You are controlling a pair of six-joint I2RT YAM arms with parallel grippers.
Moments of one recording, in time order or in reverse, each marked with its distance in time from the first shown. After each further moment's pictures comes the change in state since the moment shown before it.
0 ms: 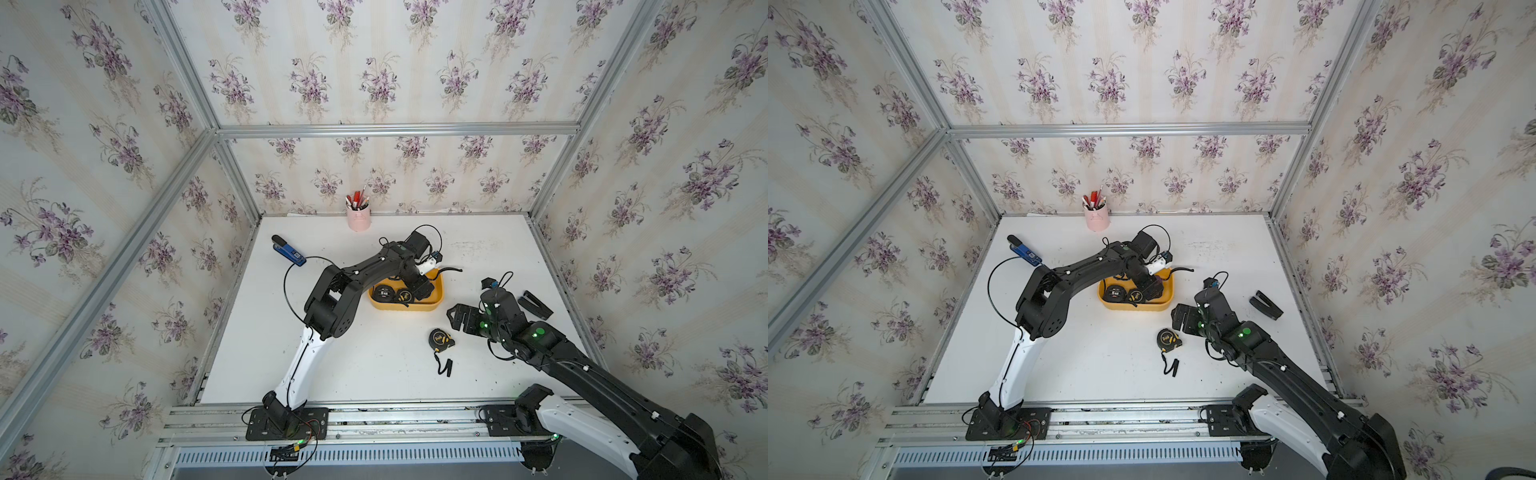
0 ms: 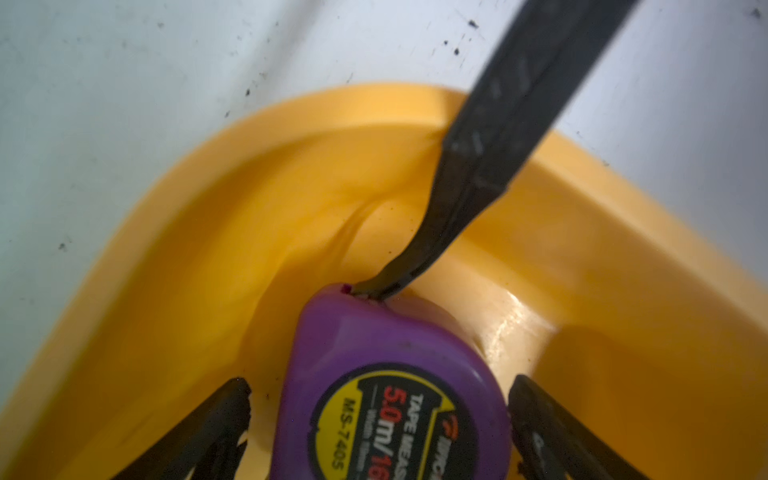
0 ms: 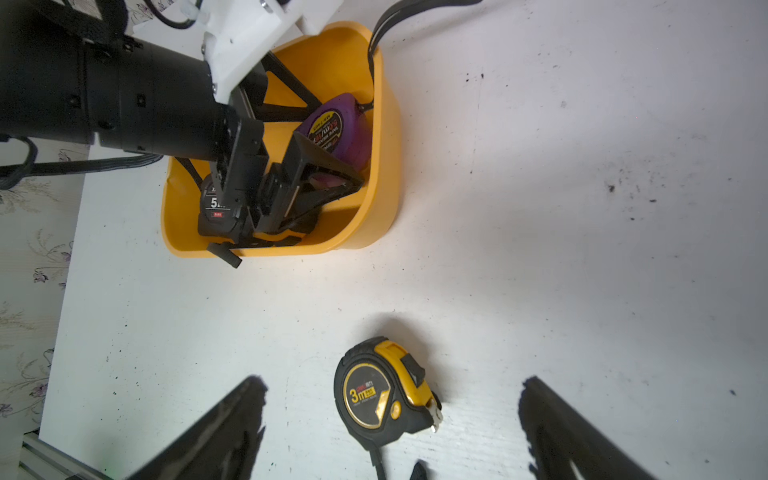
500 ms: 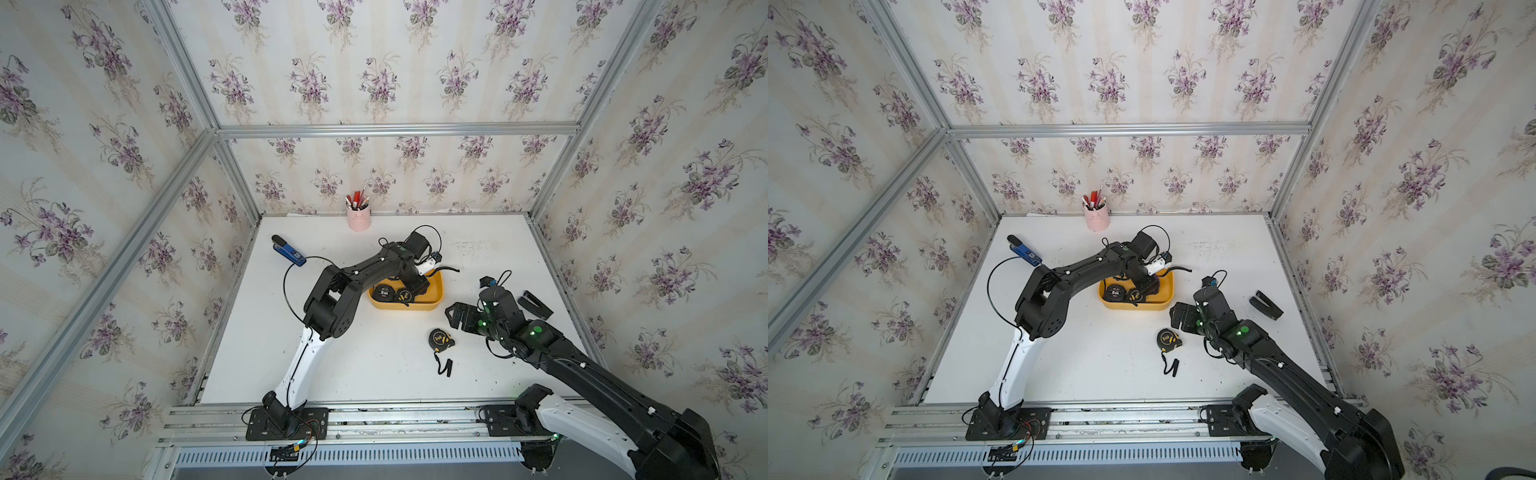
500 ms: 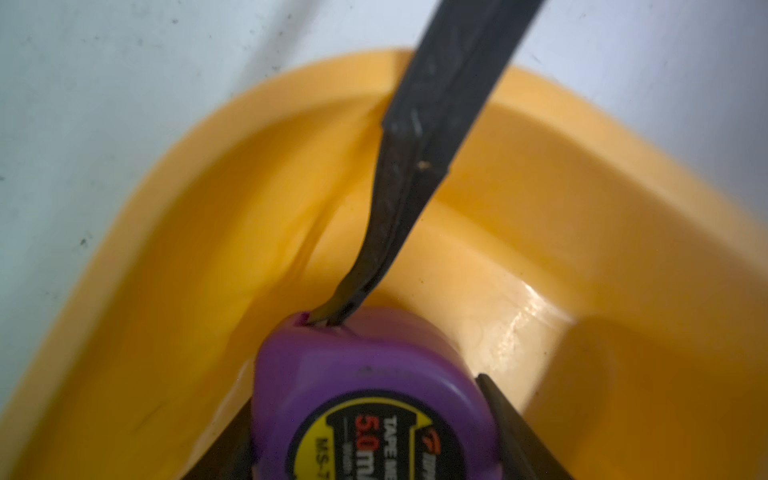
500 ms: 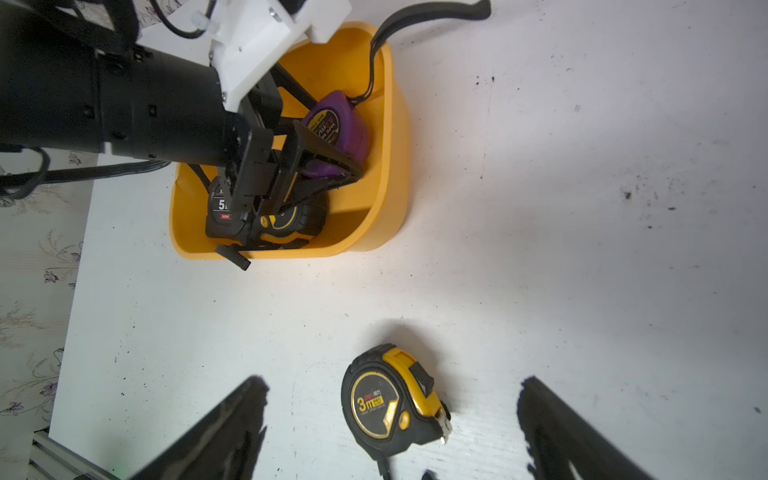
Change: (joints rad) left arm 0.001 -0.032 -0.032 0.008 -0.031 -0.003; right arm -0.003 0.024 -0.002 0.030 -0.015 0.000
